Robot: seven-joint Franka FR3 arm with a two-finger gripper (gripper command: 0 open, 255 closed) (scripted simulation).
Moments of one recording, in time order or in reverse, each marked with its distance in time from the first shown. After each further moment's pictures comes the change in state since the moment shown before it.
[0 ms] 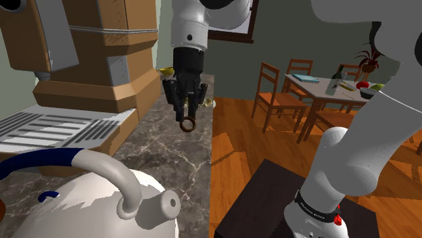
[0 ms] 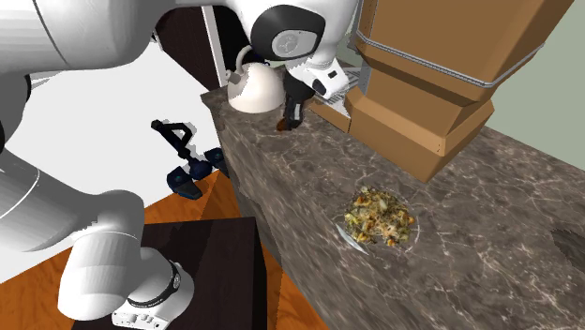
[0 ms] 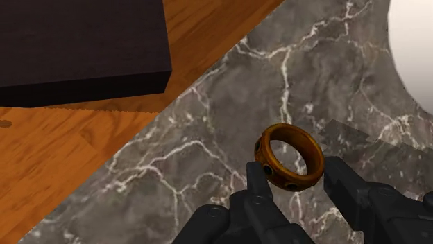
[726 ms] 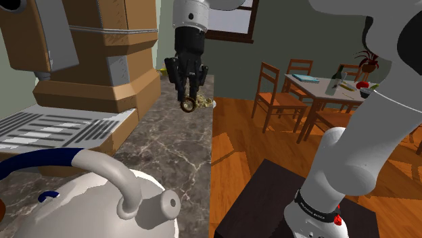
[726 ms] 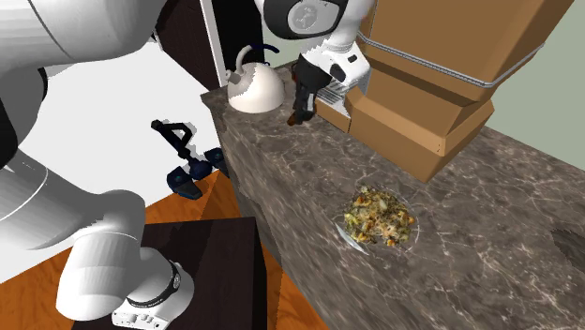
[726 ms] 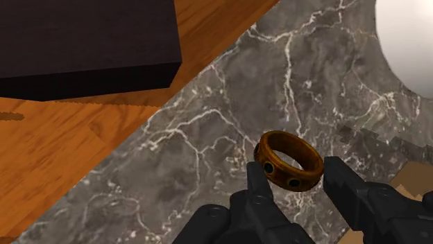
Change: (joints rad) arm -0.028 0.051 -0.043 0.155 -0.027 -0.120 -0.023
